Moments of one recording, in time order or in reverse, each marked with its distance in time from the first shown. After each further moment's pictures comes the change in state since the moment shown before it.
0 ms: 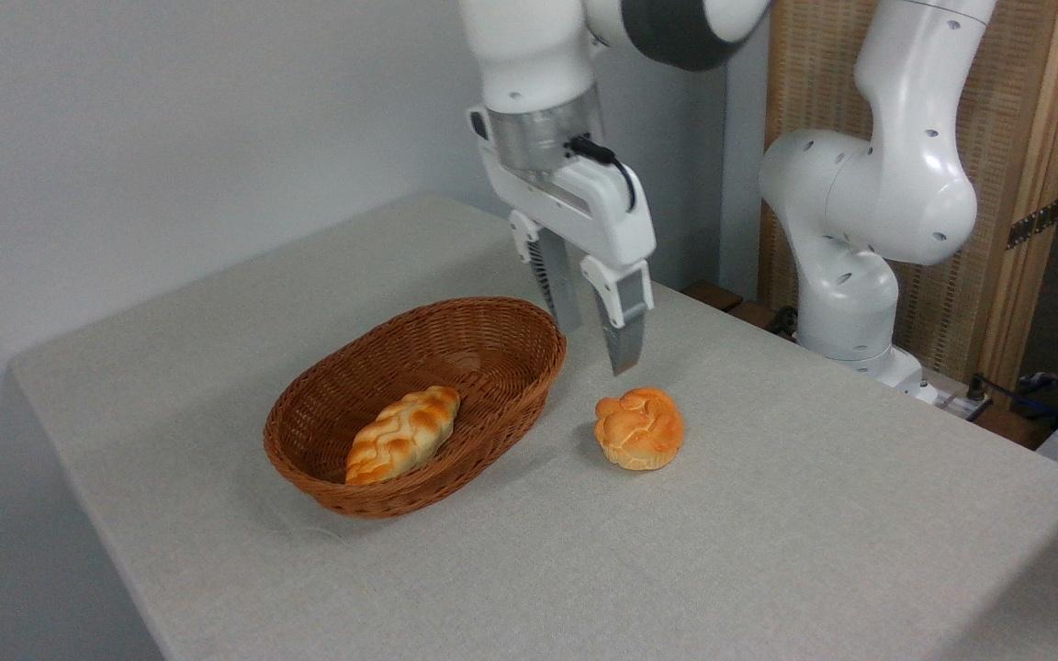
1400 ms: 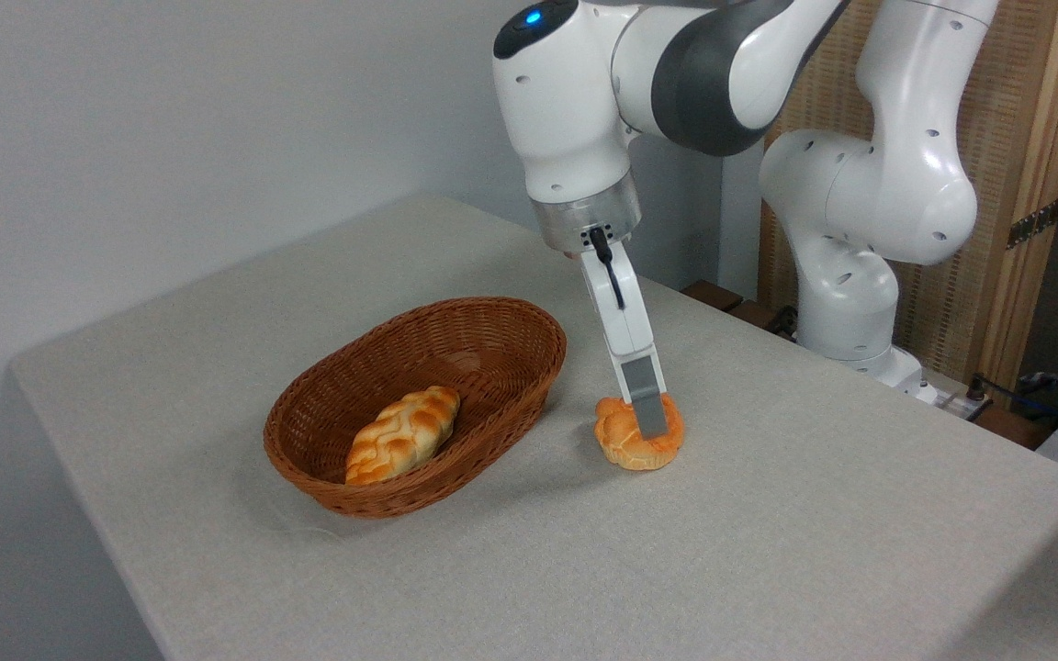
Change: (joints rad) arm -0.001 -0.003 0.019 -0.180 0.086 0.137 0.411
